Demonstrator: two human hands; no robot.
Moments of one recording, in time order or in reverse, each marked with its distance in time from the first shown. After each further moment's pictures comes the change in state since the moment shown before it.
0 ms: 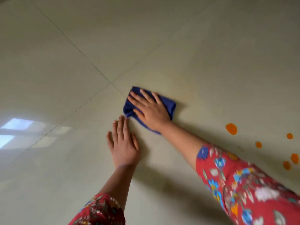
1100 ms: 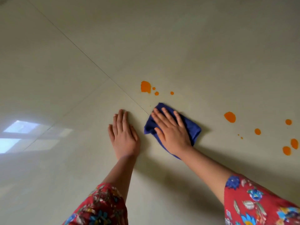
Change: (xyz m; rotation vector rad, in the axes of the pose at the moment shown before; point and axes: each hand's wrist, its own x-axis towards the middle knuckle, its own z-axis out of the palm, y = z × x) left_hand -0.003 -0.001 0.002 -0.117 0.055 0.014; right_hand -0.128 -0.008 0.004 -0.071 0.059 0.220
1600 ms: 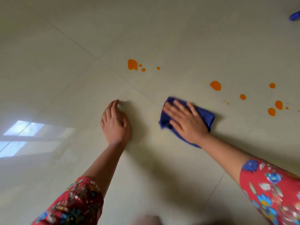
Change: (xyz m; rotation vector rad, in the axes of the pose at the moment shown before) left_hand -0.046 -0.012 -0.019 -0.149 0.071 0.096; right_hand -0.099 0.056 -0.010 -0.020 -0.088 -0.082
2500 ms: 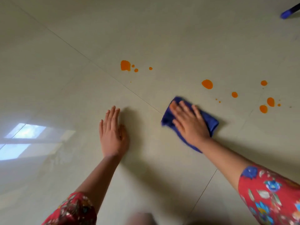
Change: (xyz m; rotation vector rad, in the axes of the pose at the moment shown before) left_hand -0.039 -0.004 0.001 0.074 -0.078 0.170; right_hand -0.030 0.012 0.002 0.029 -0.003 0.175
